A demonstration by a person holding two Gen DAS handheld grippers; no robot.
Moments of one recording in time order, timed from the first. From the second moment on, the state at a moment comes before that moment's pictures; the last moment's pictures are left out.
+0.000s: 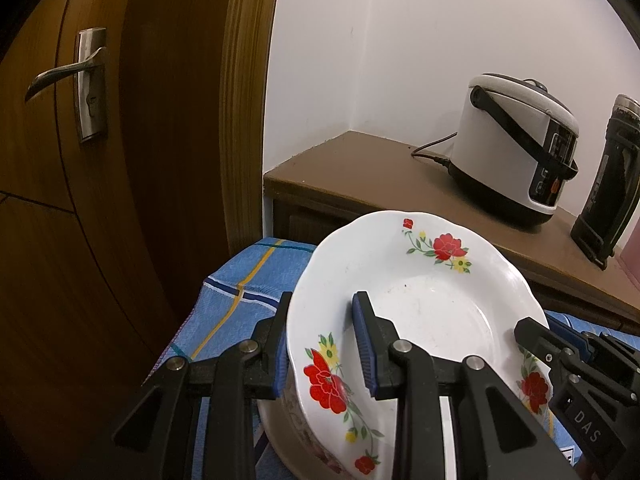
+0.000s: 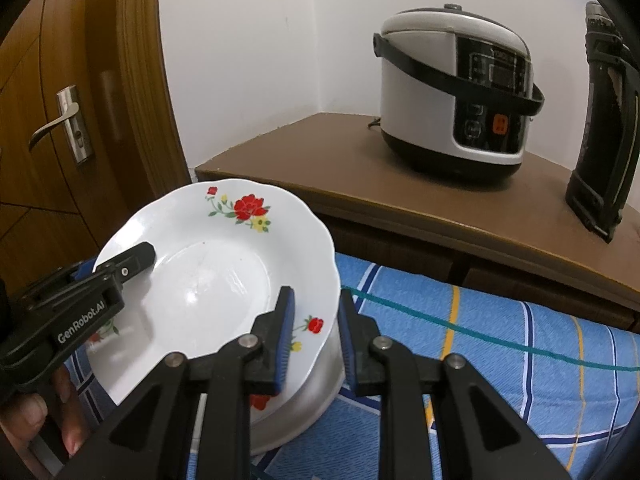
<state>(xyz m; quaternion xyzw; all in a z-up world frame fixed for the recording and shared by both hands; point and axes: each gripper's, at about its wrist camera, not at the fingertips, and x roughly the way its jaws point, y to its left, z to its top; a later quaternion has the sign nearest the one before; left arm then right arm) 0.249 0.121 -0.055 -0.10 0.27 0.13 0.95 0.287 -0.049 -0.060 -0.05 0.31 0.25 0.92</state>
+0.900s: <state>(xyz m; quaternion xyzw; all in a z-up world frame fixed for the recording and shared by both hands) 0.257 0.127 -0.065 -0.10 0.30 0.14 0.94 0.297 -0.045 -0.064 -0.05 0.32 0.26 0.91</state>
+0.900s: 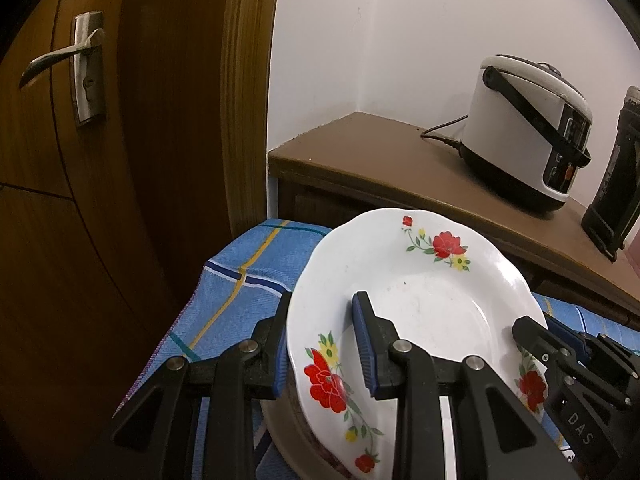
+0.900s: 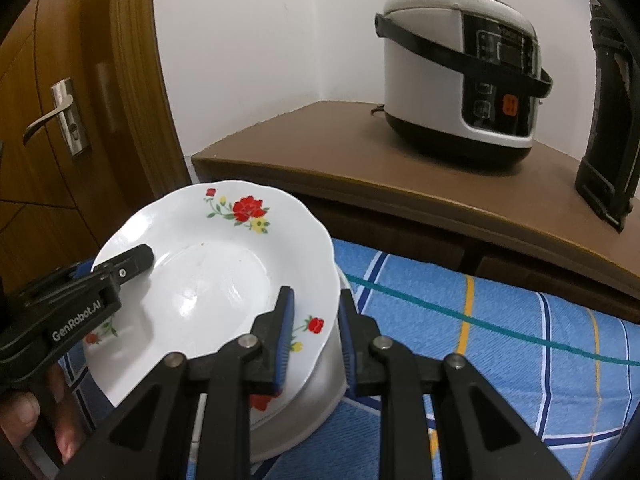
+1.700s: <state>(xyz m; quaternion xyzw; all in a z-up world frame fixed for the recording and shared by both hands) 0.255 0.117 -0.067 -0.06 0.31 0.15 0.94 0.301 -0.046 -0.068 -0.05 0.33 0.26 0.91</state>
